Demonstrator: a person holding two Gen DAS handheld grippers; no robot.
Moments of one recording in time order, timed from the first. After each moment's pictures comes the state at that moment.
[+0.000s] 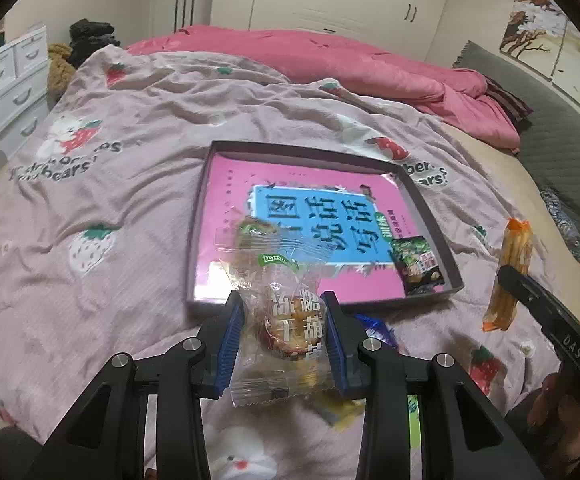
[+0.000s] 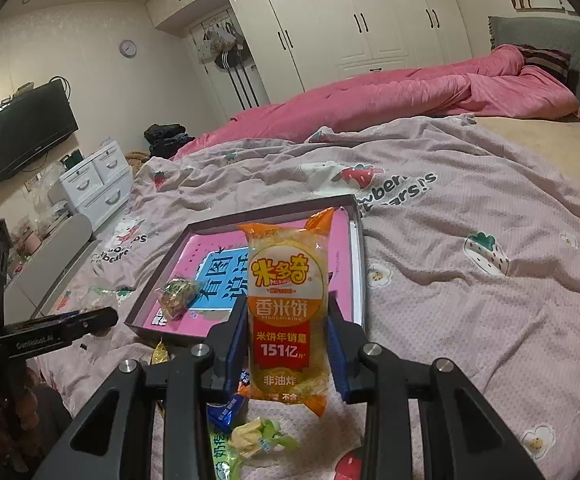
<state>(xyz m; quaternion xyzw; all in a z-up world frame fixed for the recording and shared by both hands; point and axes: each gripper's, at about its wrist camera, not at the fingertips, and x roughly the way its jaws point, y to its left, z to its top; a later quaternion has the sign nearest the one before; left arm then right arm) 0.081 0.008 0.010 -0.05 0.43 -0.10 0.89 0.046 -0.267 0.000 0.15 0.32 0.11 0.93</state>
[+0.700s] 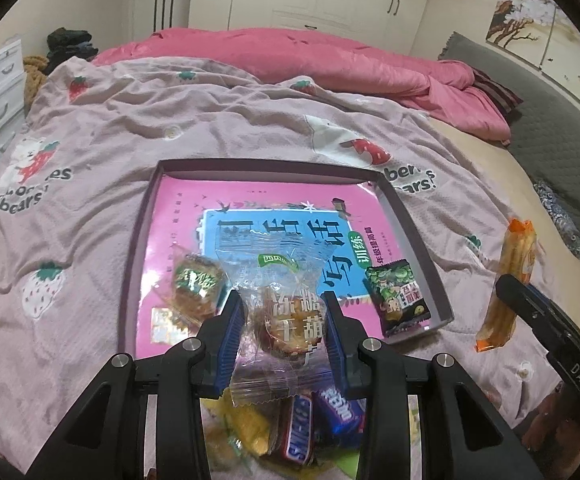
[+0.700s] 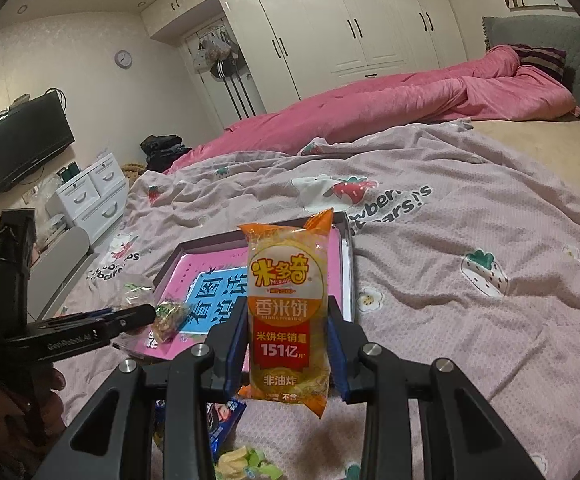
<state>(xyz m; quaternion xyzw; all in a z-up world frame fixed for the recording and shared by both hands) 0.128 -0.040 0.003 -0.04 0.43 -0.13 0.89 0.068 -0.281 0.004 0.16 0.31 0.11 0.93</state>
